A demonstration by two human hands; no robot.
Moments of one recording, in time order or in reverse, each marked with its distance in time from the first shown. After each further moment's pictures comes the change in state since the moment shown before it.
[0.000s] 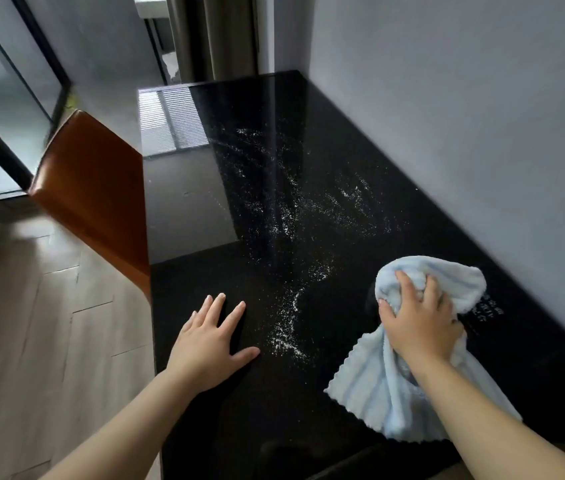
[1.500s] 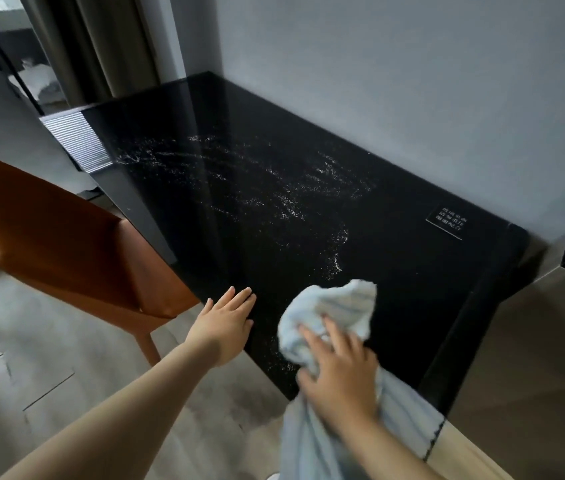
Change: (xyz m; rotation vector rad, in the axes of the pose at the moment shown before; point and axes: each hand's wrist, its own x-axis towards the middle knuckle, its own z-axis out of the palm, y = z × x) left_hand 0.039 -0.125 -0.043 0.091 -0.237 0.503; right_hand -0.202 -0.226 0.012 0.143 0.006 0.022
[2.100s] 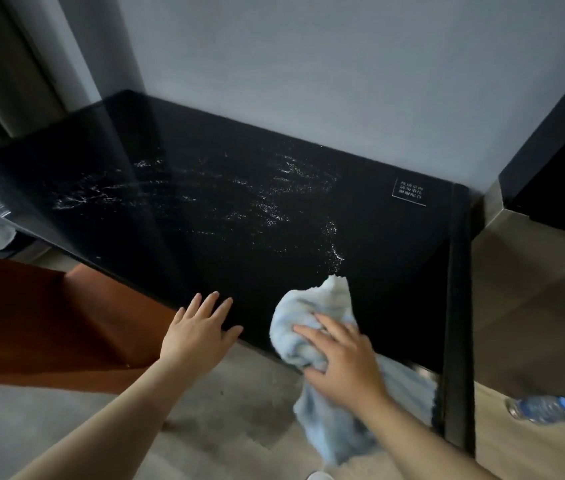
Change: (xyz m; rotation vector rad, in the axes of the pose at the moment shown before) left_hand 0.025 -0.096 -0.026 0.203 0.117 0.153; right_hand 0.010 -0.067 0.022 -0.051 0.158 0.102
